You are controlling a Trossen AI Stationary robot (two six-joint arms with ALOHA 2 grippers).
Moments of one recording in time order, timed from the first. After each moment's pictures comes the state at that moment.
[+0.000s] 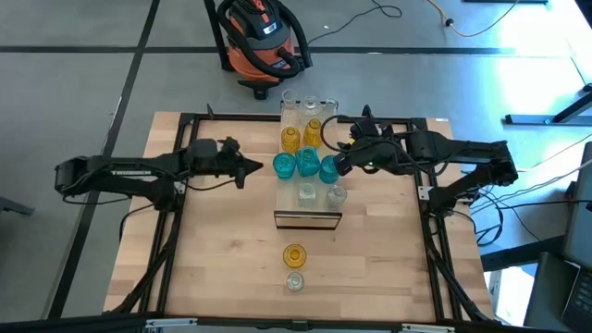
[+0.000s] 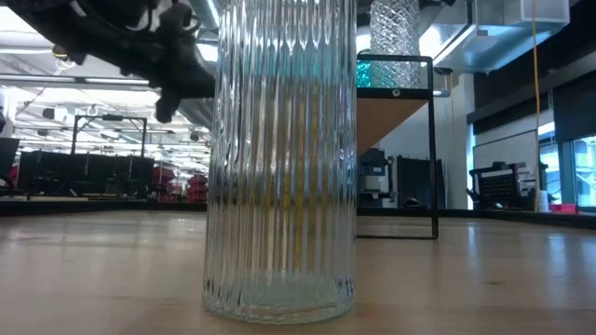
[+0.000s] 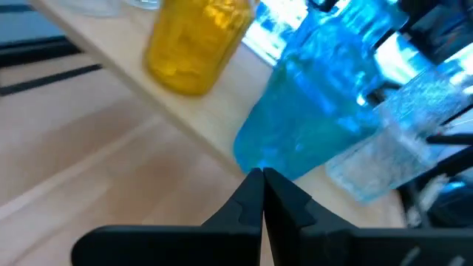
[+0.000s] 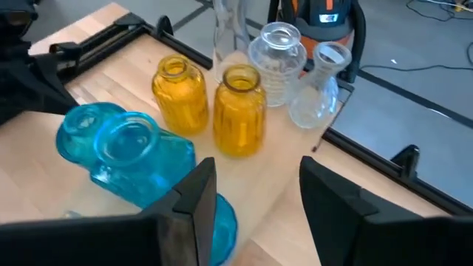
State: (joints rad) left arm 0.28 0.92 0.45 0.15 0.03 -0.59; right arm 0.06 1.45 1.65 -1.10 0.67 0.71
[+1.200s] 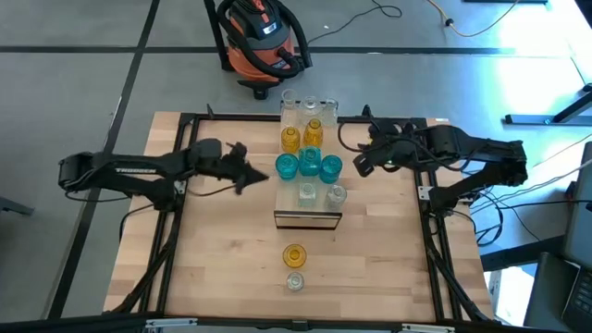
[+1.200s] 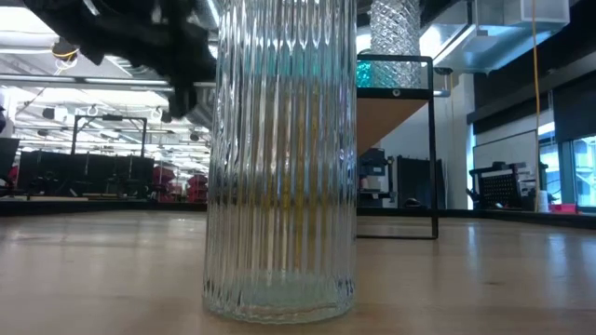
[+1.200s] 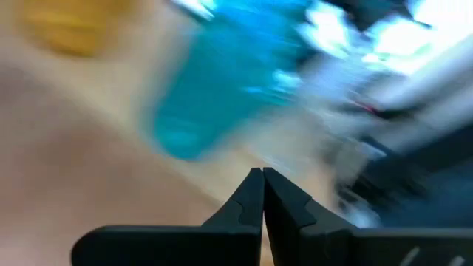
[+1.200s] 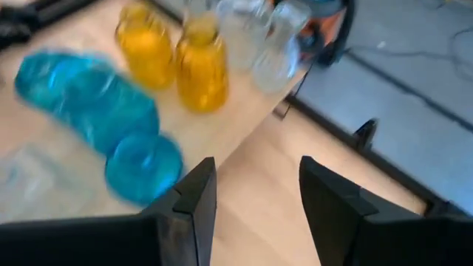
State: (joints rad) left arm 0.25 1.00 0.50 0.21 0.23 -0.68; right arm 0.06 1.35 1.64 -1.31 0.64 0.70
